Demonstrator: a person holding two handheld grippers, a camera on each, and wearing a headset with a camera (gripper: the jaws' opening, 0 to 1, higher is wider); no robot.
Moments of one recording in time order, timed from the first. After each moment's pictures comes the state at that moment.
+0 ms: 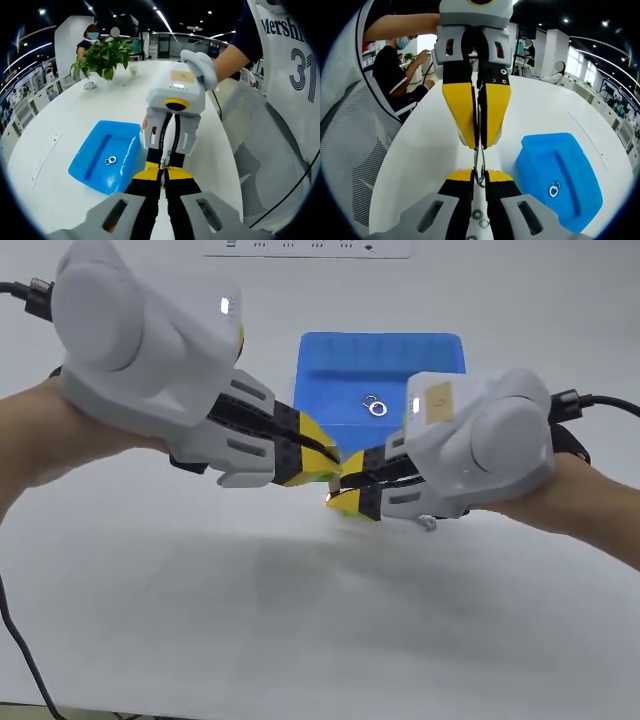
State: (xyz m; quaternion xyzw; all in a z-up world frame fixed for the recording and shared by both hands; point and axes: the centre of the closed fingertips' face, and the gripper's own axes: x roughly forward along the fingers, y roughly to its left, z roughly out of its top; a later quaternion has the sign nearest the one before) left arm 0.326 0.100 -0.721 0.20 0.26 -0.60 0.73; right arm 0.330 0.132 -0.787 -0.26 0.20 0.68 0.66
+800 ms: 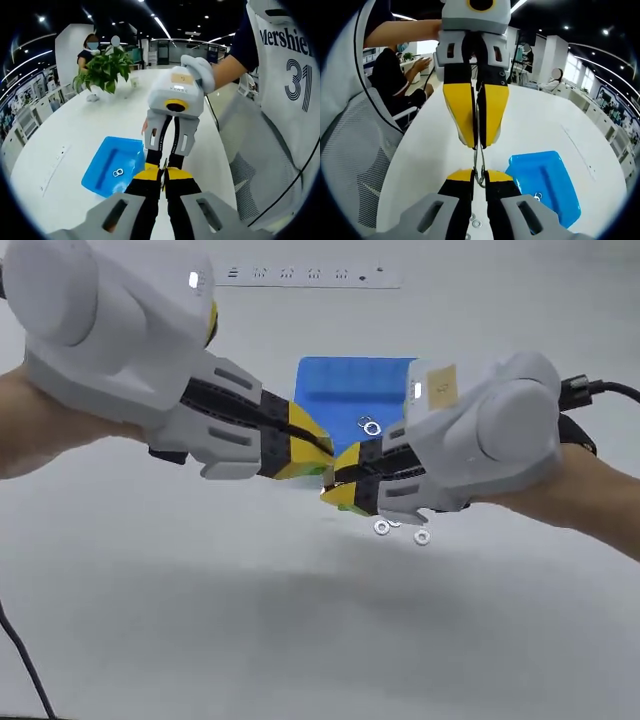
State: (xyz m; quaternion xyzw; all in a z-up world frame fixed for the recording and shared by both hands) left arm 0.329 0.105 -0.678 0.20 0.22 -0.61 0.74; right arm 0.335 0.134 -0.738 -0.27 0.17 0.67 0.67
